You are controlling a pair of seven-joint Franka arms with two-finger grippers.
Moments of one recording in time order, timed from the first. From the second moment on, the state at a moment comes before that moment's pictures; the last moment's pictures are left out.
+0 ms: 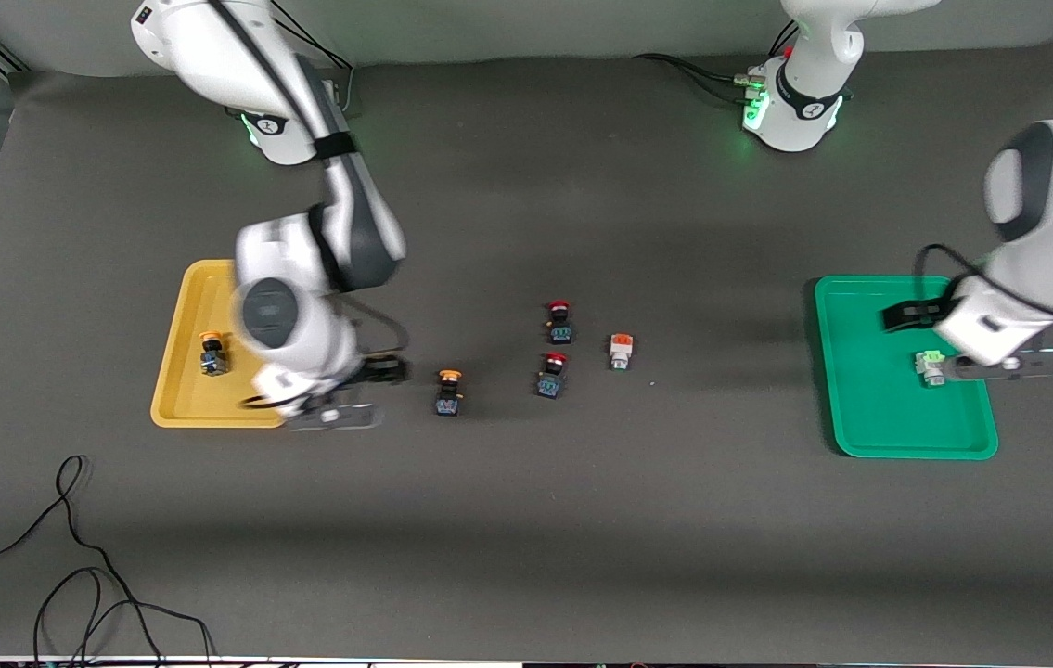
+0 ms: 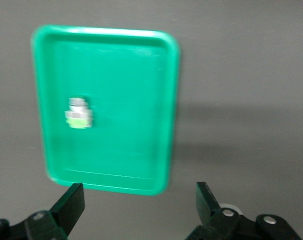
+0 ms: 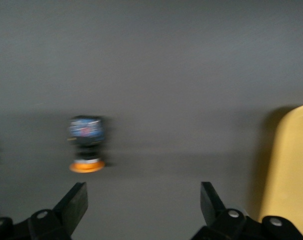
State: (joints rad) left arm 0.00 0.13 -0.08 -1.90 0.07 1.88 -0.21; right arm 0.91 0.57 -0.53 -1.65 0.32 2.05 0.32
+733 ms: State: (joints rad) left arm -0.42 0.40 -0.09 -1.88 0.02 2.09 -0.66; right arm 0.91 0.76 -0.43 -1.61 0.32 2.34 0.48
